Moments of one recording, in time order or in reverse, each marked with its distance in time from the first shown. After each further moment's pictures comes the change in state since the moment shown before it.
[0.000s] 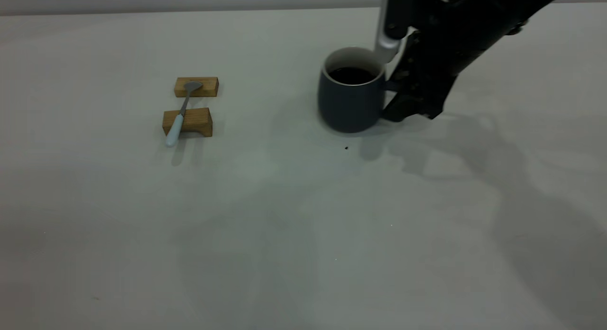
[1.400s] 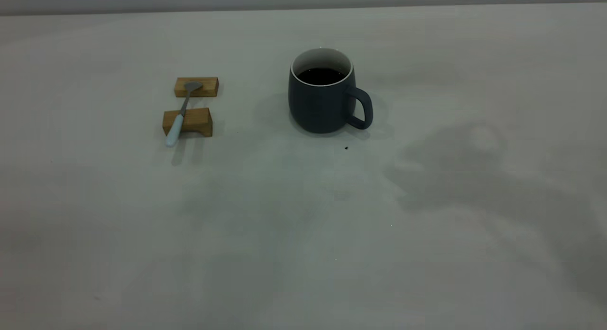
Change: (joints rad) left arm 0.000 0.000 0.000 0.000 0.000 0.000; right arm -0.085 -0.790 0.435 -0.043 0.236 1.150
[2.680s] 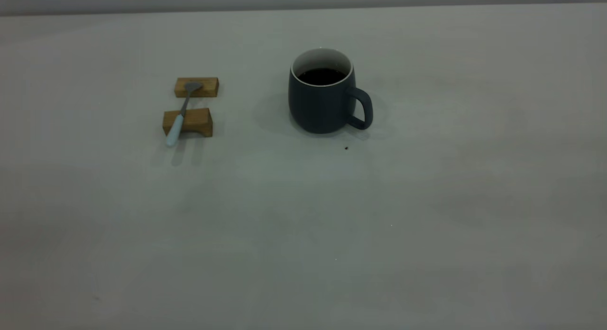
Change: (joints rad) left arm 0.000 0.000 0.000 0.000 0.000 0.000; right arm -0.112 -1.528 0.435 -0.987 0.517 1.013
